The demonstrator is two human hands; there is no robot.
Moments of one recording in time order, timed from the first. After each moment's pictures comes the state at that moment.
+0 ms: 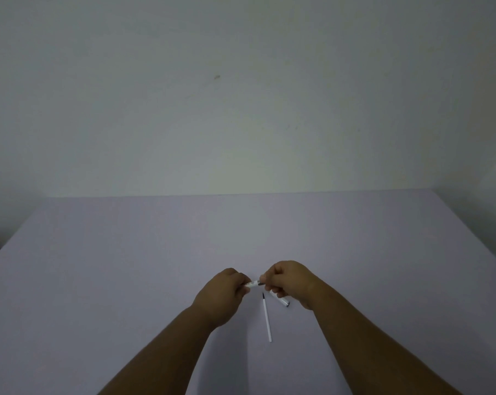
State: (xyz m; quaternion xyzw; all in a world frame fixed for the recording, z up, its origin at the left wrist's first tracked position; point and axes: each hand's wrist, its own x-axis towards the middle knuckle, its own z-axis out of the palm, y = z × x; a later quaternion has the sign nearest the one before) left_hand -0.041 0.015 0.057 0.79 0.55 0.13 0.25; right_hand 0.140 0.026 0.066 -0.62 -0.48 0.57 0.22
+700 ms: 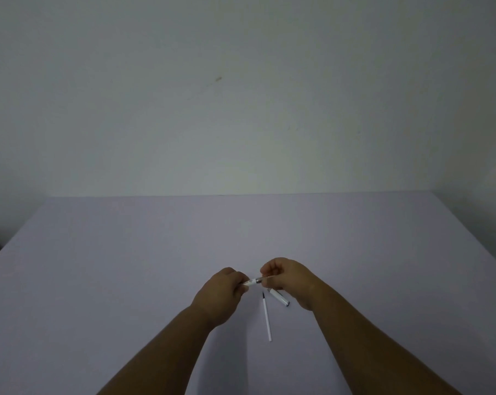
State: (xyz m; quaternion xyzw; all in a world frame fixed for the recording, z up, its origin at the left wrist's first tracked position) left_hand -0.043 0.012 0.059 0.78 0.56 0.13 0.25; right_hand 0.140 0.023 0.067 -0.61 -0.48 0.58 0.25
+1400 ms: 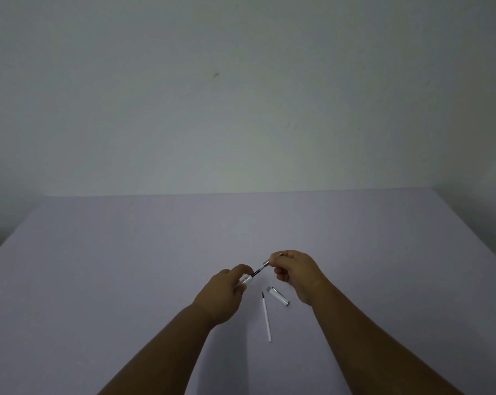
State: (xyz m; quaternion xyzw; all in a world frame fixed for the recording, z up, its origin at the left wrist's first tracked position) left_hand -0.040 0.016 0.056 0.76 0.56 0.12 0.30; right_hand 0.143 0.032 0.070 -0.61 -0.32 0.60 0.41
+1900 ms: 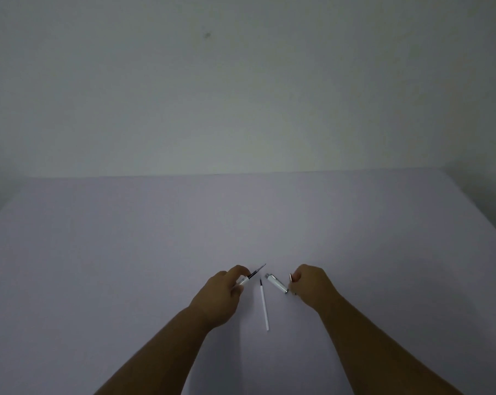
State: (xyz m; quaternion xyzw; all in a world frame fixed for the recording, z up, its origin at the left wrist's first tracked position) left_hand -0.038 0.012 0.020 0.74 0.57 0.10 0.35; right_hand 0.175 0.022 0.000 -0.77 -0.54 0.33 0.05
